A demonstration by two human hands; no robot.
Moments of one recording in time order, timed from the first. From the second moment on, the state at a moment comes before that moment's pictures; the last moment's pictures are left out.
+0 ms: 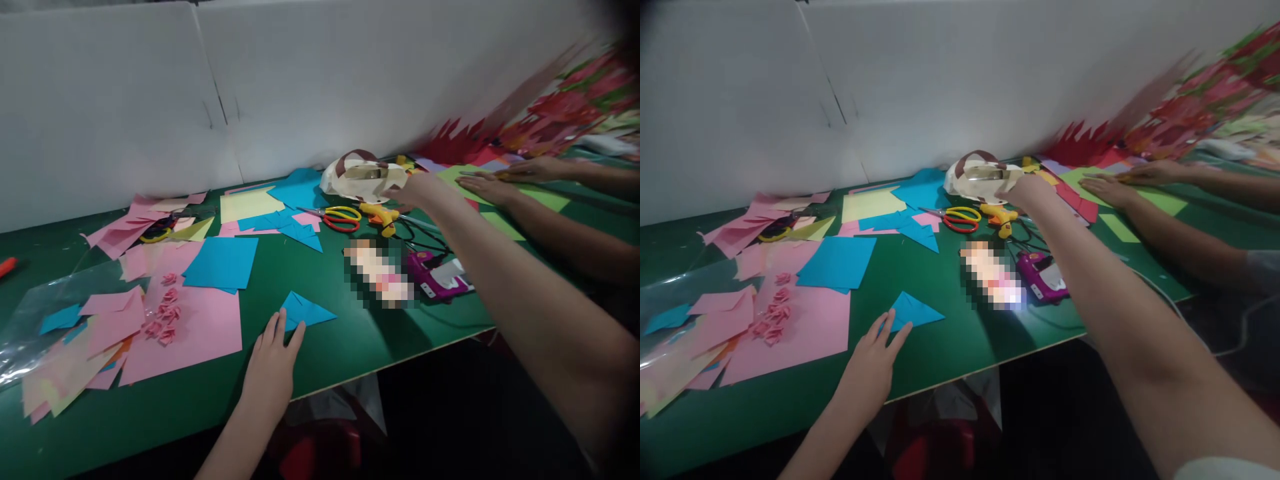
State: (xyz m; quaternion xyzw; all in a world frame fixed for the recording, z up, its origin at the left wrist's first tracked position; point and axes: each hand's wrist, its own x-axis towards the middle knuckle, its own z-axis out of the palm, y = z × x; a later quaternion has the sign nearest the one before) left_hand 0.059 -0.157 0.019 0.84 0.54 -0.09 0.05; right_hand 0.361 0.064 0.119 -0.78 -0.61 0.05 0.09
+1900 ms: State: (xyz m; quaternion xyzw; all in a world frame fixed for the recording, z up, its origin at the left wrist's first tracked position) left_hand 0.025 -0.127 0.003 0.73 0.58 0.31 0.16; right_hand 0.264 -0.052 0.007 -0.53 -0.84 0.00 0.08
